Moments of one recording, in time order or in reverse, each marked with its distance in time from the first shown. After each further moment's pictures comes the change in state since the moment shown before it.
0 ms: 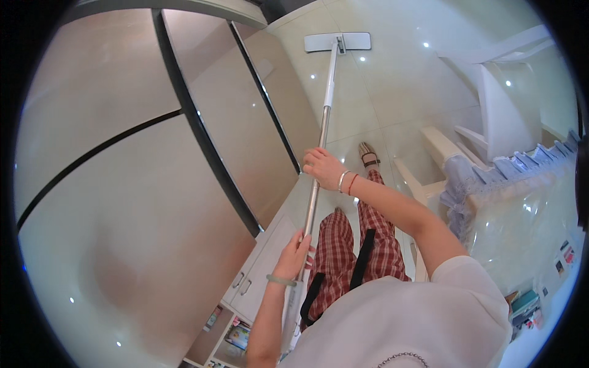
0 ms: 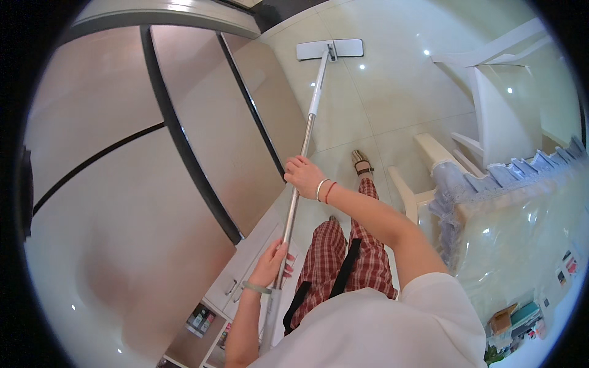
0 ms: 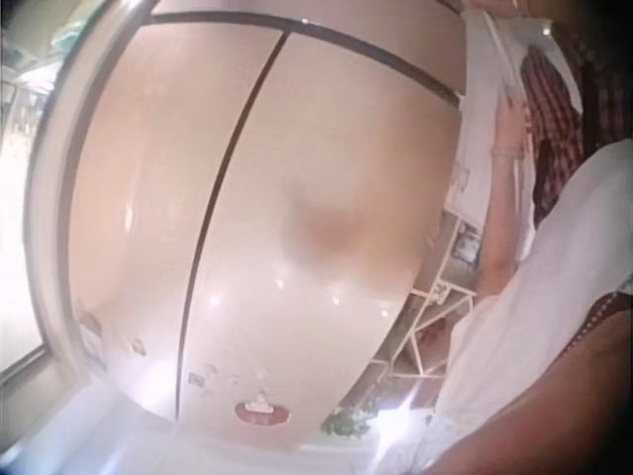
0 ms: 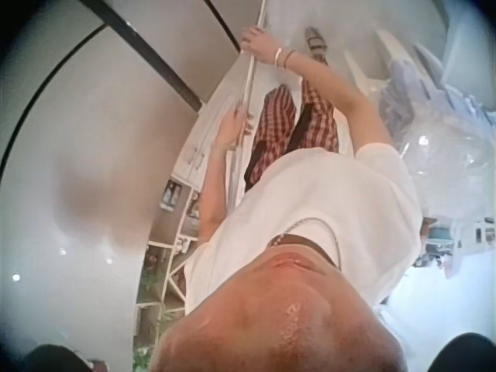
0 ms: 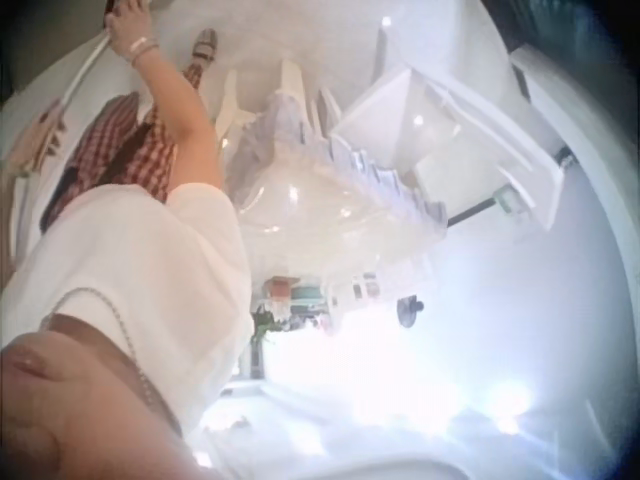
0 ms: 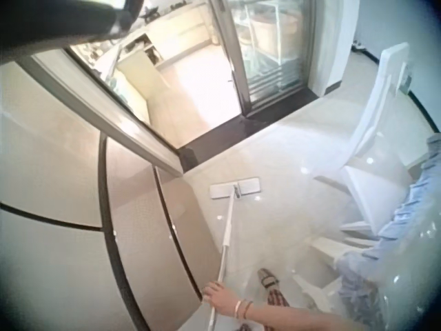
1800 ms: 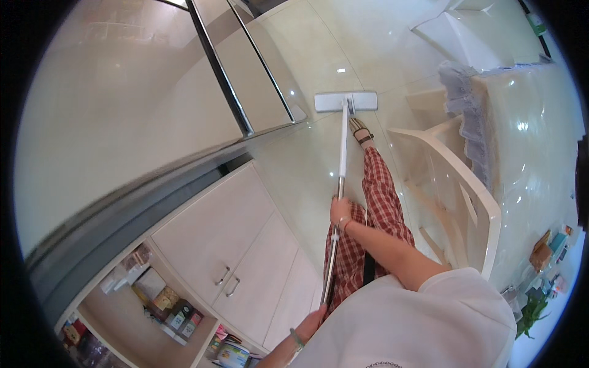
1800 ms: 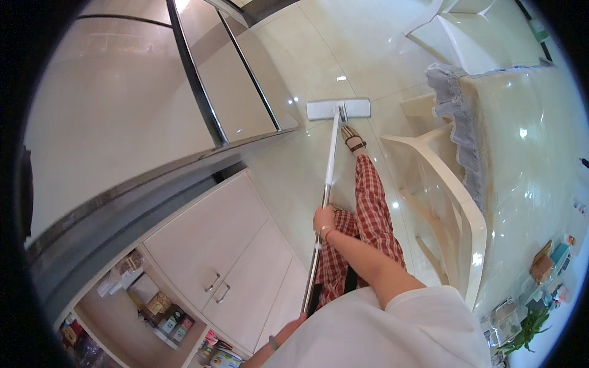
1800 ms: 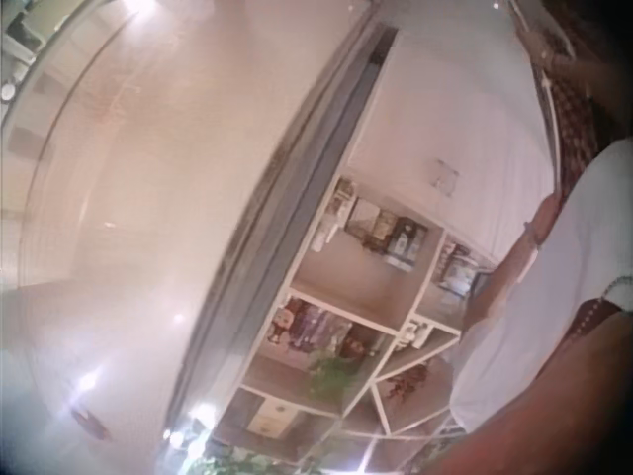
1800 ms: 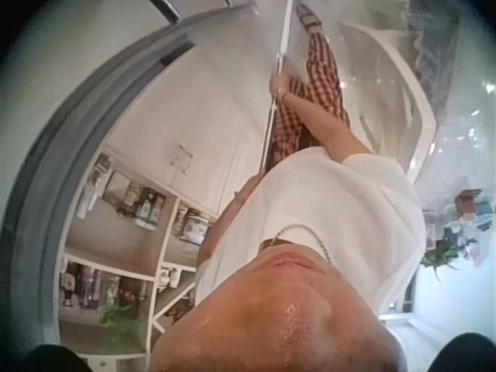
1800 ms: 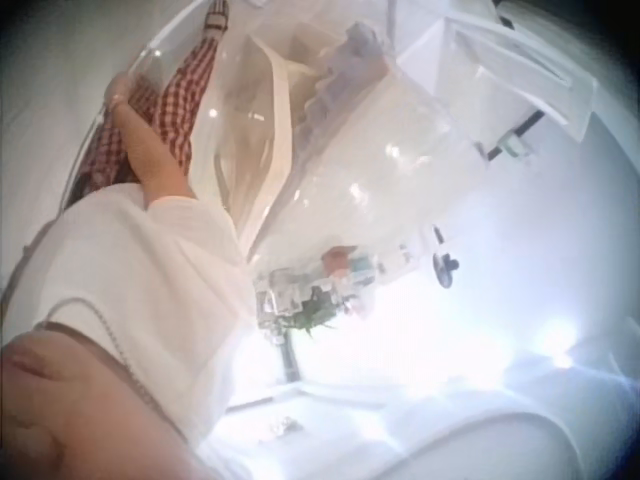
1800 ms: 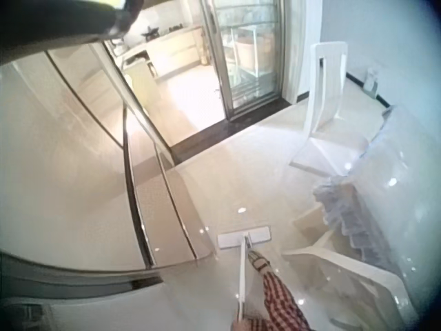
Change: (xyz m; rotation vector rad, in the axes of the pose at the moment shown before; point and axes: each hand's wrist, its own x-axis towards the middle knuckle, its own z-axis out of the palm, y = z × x) left_hand -0.132 -0.438 0.035 -0.309 -0.375 -0.422; right_hand -0.206 -0.223 0.267 0.449 0.141 1.612
